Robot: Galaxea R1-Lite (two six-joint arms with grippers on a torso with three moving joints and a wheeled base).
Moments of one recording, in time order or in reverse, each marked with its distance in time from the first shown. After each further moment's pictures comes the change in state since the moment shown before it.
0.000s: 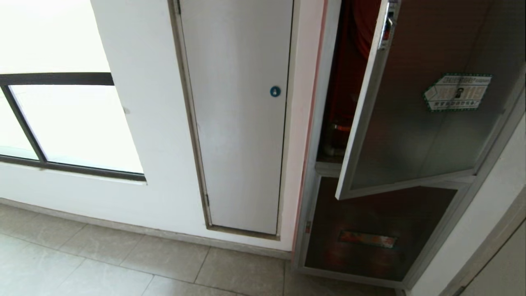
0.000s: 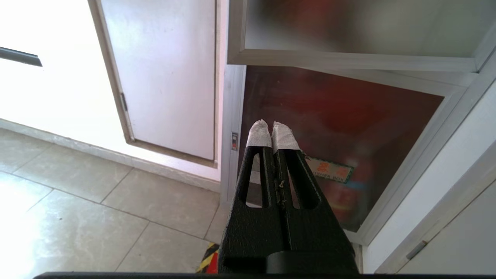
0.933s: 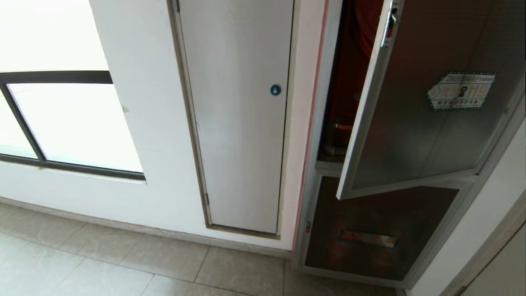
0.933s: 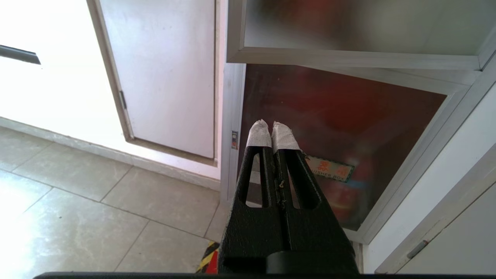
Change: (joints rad) left arm 0.000 0.000 0.000 0.000 0.000 0.000; right arm 0.000 0.000 0.000 0.001 0.000 0.000
